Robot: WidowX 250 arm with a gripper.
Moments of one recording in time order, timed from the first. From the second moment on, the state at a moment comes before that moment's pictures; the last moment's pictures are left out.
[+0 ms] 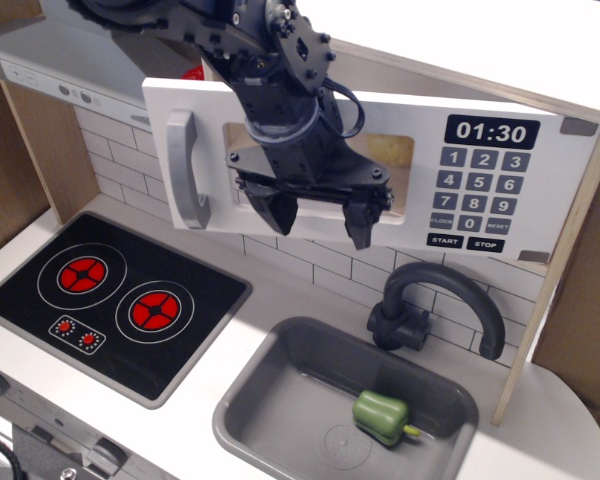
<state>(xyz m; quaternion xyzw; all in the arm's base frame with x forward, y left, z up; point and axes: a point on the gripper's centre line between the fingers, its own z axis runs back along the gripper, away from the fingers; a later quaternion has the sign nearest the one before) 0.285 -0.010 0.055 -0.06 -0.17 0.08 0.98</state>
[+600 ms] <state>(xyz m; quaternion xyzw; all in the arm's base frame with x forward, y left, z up) 0.320 0.001 0.050 -0.04 -0.22 0.08 0.97</state>
